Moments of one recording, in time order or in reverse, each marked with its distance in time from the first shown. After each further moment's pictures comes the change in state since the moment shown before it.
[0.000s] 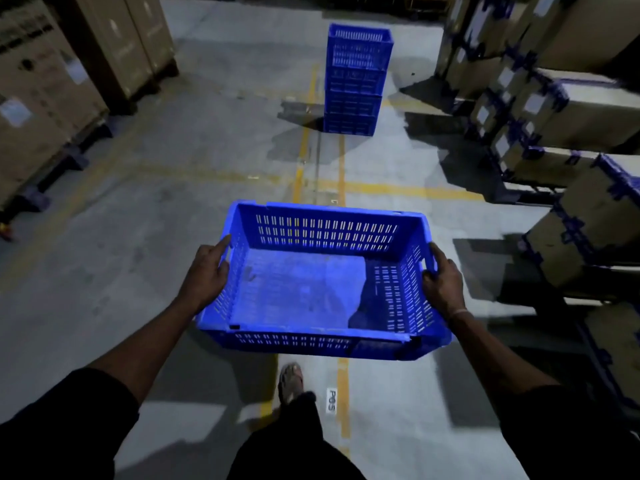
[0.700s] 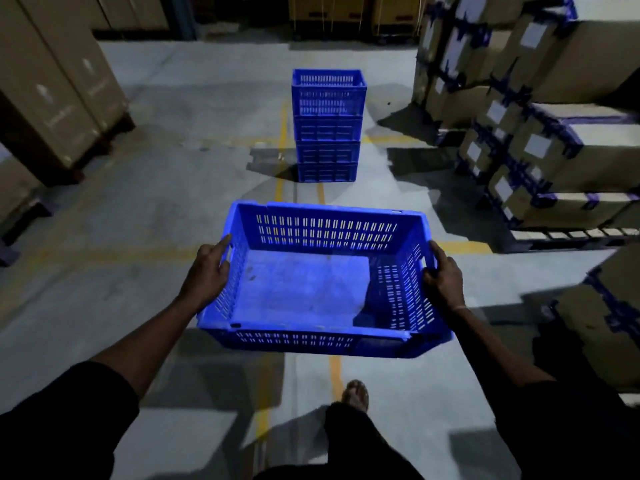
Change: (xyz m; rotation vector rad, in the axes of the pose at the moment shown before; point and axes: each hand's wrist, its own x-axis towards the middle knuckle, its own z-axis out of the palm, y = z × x) left_hand 0.572 0.068 0.092 0.017 -0.023 0.052; right_hand 0.538 -0.041 0.052 0.046 0.090 0.064
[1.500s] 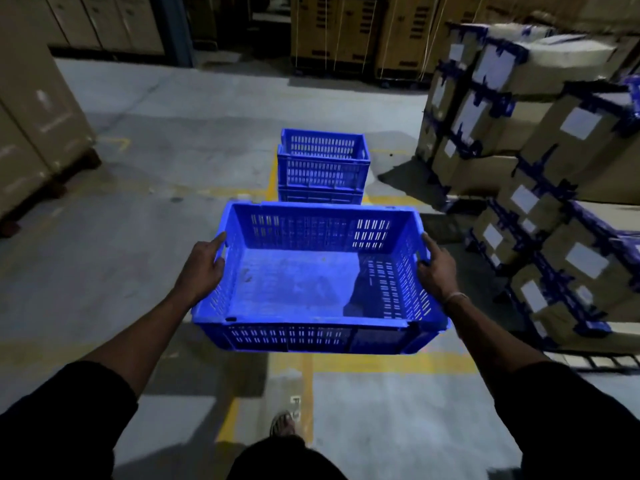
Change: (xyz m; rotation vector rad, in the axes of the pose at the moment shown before) left_hand 0.621 0.025 0.086 -0.026 0.039 0.020; right_hand 0.637 -0.121 0.095 -0.114 -0.025 -0.083
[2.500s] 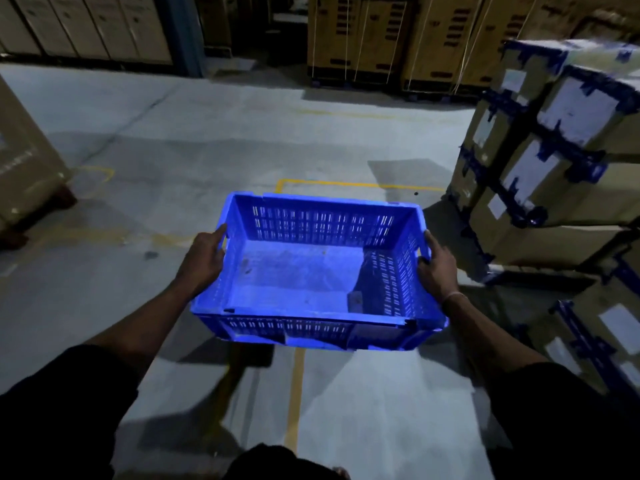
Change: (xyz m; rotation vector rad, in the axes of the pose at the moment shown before) left_hand 0.667 0.043 0.115 0.058 0.058 -0.047; right_hand 0.698 -0.054 0.106 0.003 -0.016 -0.041
